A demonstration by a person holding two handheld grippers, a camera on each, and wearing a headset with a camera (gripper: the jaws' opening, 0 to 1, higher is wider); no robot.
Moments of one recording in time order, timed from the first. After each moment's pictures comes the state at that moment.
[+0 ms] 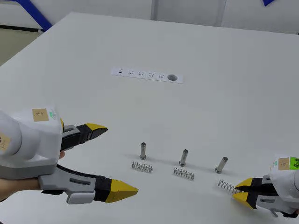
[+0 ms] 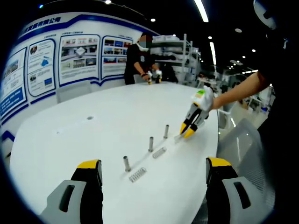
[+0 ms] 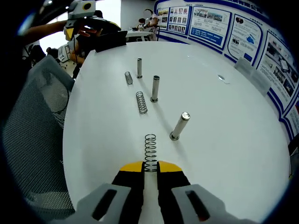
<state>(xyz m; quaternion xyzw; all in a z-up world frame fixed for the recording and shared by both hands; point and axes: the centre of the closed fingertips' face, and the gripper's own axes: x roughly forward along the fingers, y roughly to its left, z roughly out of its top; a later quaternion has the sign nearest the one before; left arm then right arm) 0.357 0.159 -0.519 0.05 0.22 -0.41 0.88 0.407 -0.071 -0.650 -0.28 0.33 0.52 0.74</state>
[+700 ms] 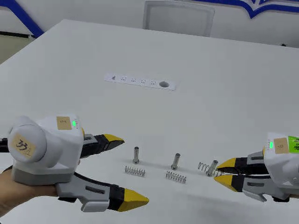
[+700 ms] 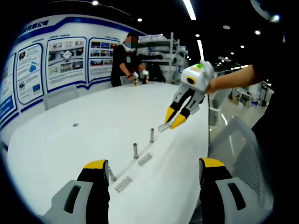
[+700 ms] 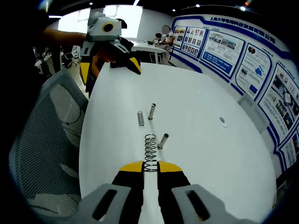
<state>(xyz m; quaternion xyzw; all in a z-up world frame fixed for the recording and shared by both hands) 0.350 0.115 -0.515 0.06 0.21 -0.46 0.86 0.394 -0.006 -0.552 -0.32 0.22 0.57 0.72</state>
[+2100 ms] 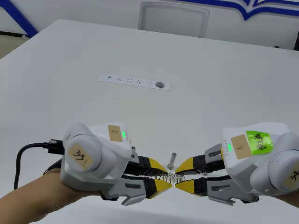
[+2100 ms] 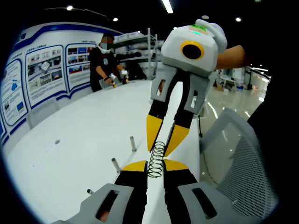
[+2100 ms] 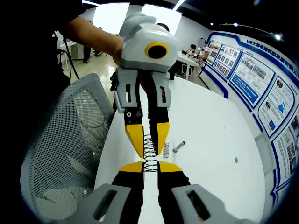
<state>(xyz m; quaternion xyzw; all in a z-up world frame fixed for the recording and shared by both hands) 0.342 0.059 -0.523 0.13 0.19 -0.53 0.81 0.339 0.063 -0.523 -0.38 0.16 0.65 0.63</state>
